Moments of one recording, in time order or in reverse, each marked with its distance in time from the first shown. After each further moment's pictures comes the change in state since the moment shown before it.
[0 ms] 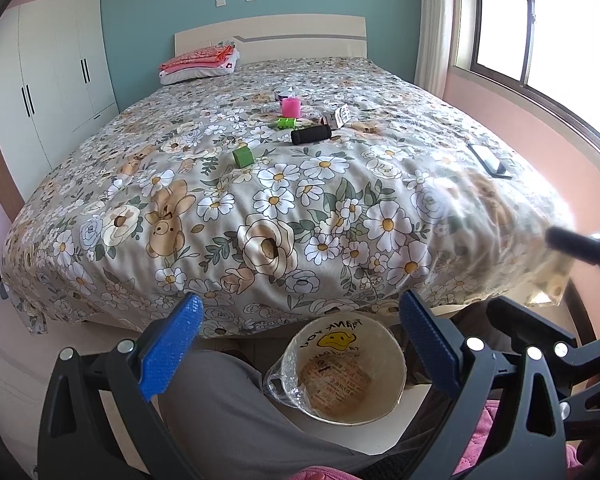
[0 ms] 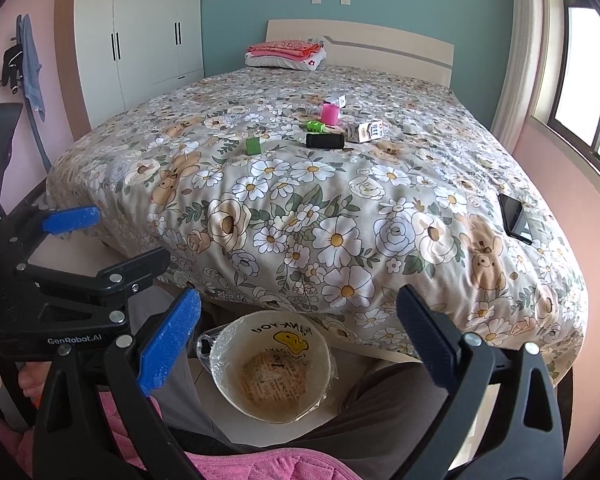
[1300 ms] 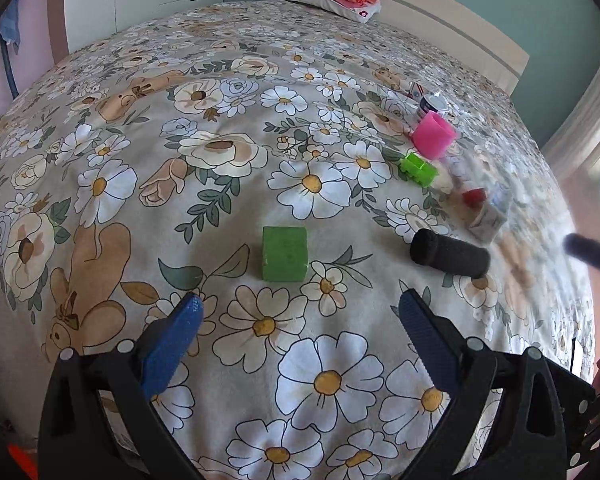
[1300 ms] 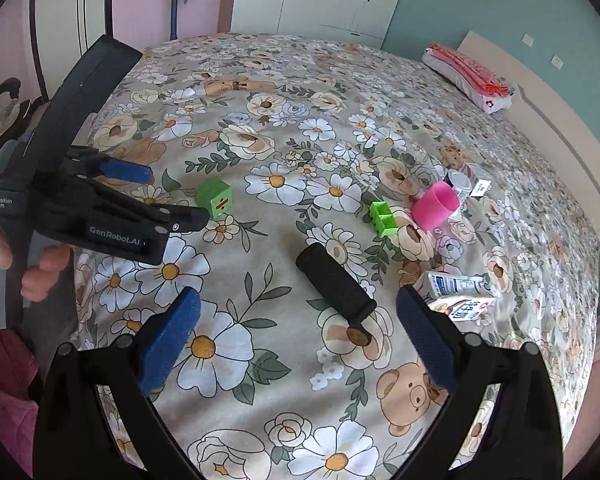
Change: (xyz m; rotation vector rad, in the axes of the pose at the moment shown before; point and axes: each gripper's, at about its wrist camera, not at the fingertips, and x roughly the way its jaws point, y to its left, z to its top) left arm 0.291 0.089 0.191 -0.546 0.187 0.156; right arm 0.332 -0.074 0.255 -0.669 0.121 0.426
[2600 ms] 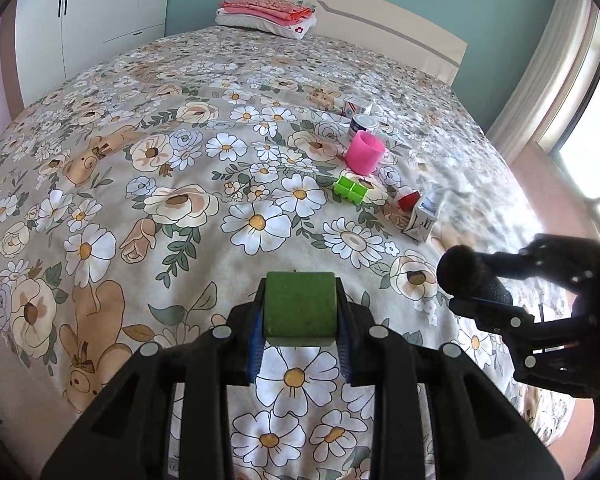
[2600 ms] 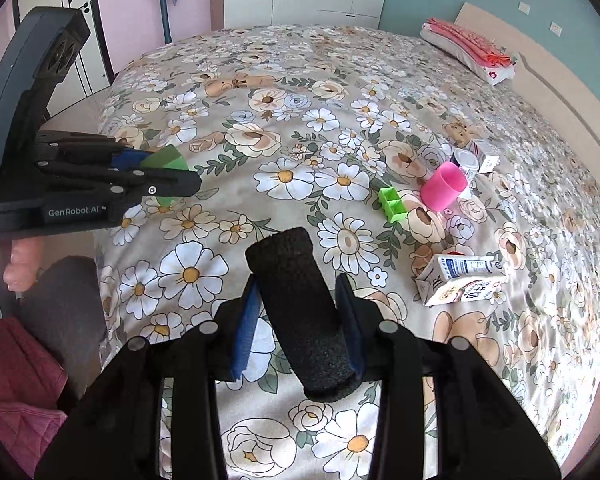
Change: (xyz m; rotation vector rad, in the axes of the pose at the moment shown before) left arm -0.068 -0.016 0.011 0.177 -0.071 -0.156; right arm -0.031 0.004 0.009 0.099 0.047 0.030
